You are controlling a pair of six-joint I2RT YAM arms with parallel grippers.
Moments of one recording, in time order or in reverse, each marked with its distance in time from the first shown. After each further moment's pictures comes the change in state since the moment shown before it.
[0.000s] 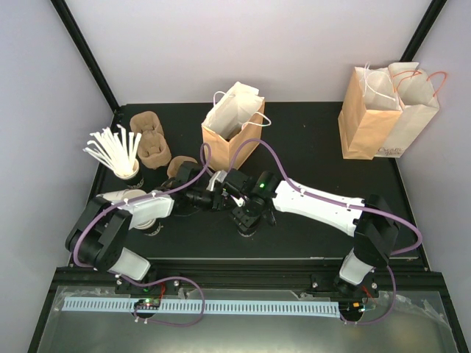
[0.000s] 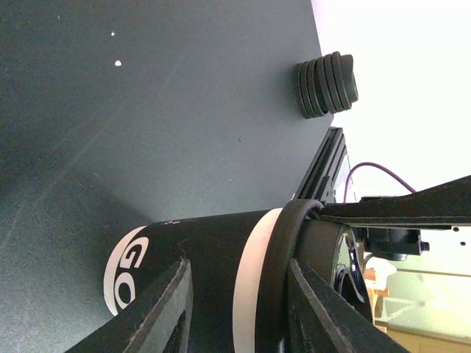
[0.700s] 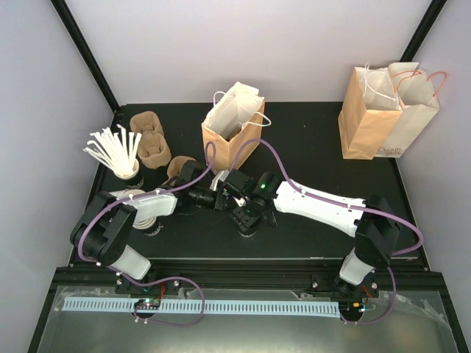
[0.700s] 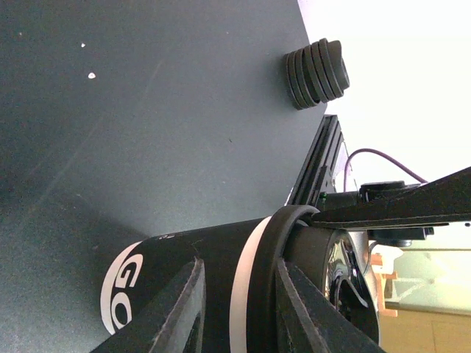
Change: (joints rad) left arm -0.014 0.066 0.014 0.009 0.018 0.078; right arm 0.000 -0.003 -0.021 0.014 -0.004 0.036
